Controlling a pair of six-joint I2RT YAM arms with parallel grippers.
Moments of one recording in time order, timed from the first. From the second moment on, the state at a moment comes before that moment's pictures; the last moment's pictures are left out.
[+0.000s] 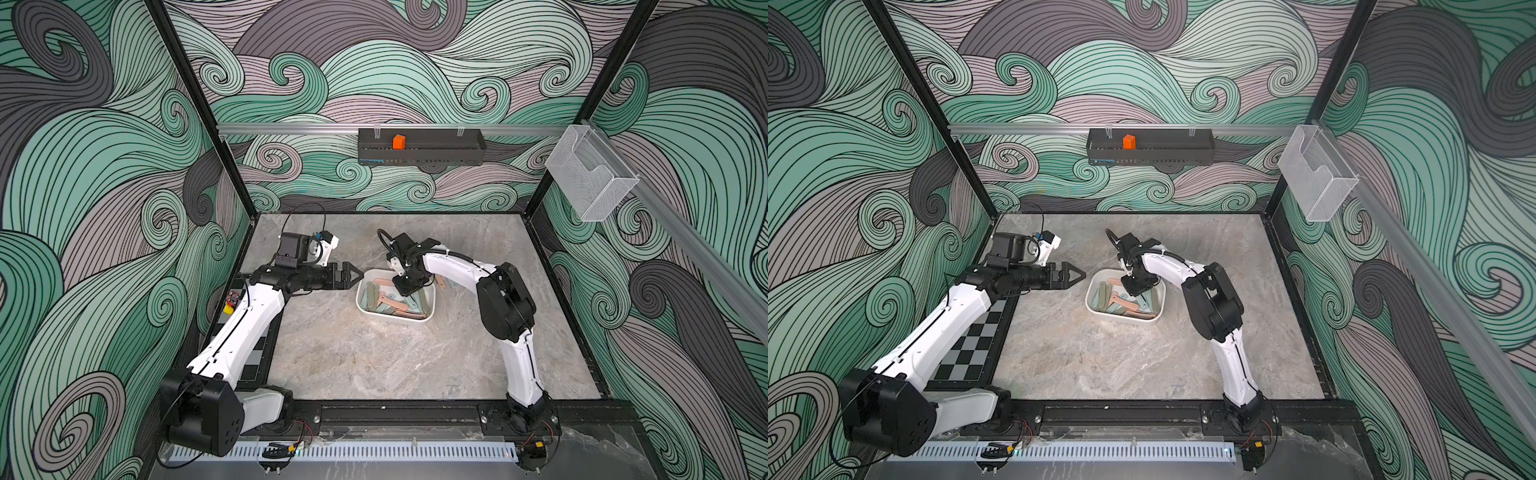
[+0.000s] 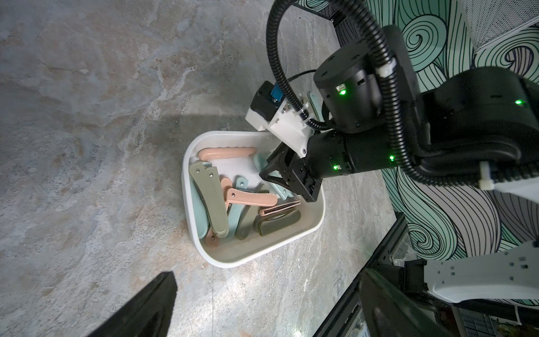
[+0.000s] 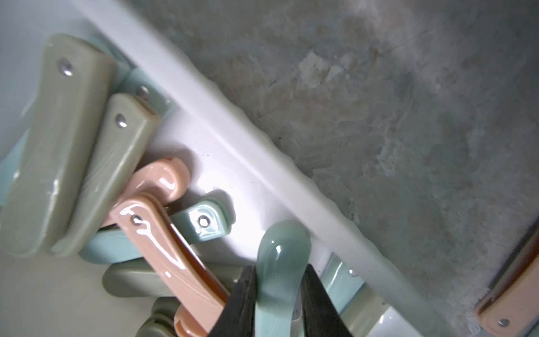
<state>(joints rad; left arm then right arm) -0.20 1.25 1.05 -0.64 0.61 -0.24 0.62 2.14 1.70 -0.96 -0.04 0.06</state>
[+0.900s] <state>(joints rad) -0.20 1.27 1.05 -0.63 0.63 -0.24 0.47 2.01 1.78 -1.03 -0.02 0.02</state>
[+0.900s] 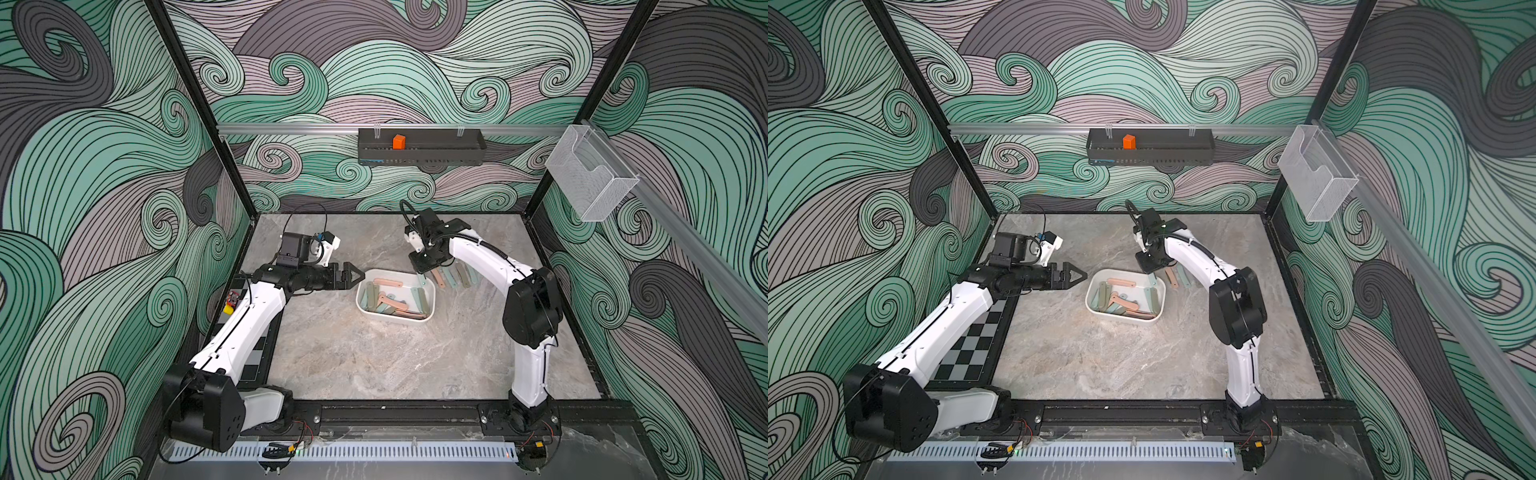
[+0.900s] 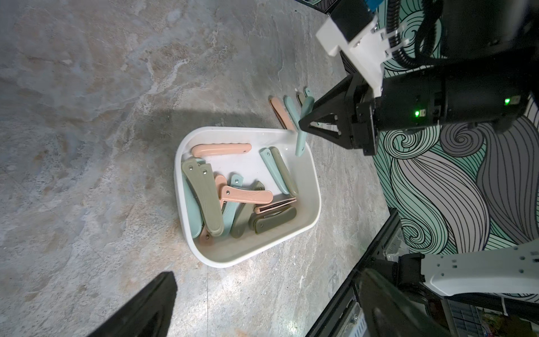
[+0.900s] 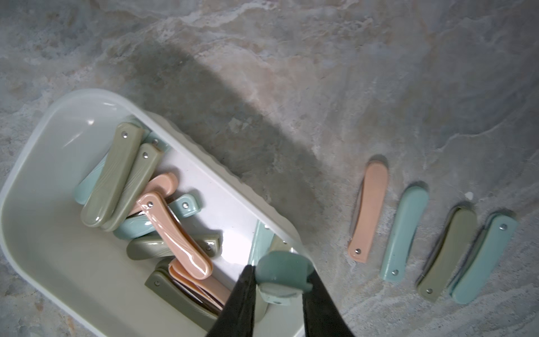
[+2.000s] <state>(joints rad) -0.25 1.47 1.23 -0.57 0.64 -0.30 0.26 2.23 2.02 -1.04 -0.13 0.03</state>
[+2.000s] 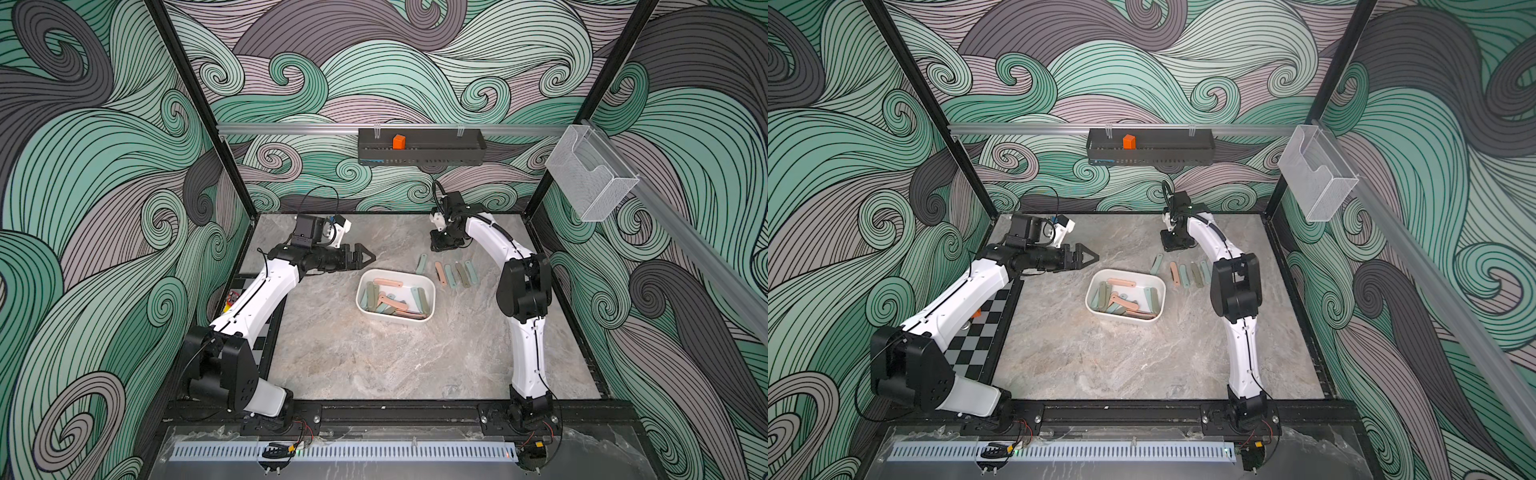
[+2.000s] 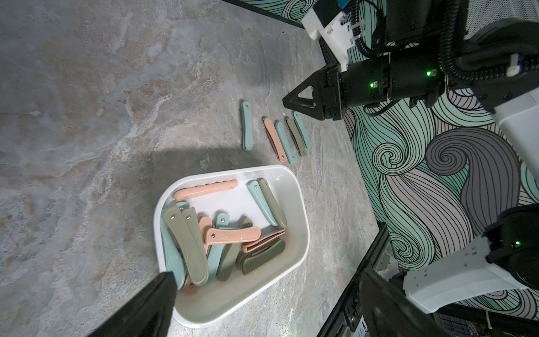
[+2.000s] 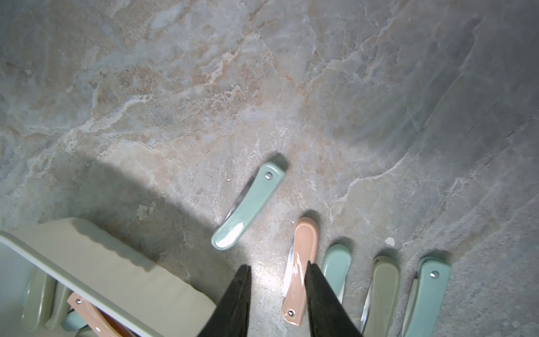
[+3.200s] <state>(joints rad) -0.25 1.27 1.17 -0.62 0.33 -0.28 0.61 1.52 1.18 -0.69 -0.07 0.15</state>
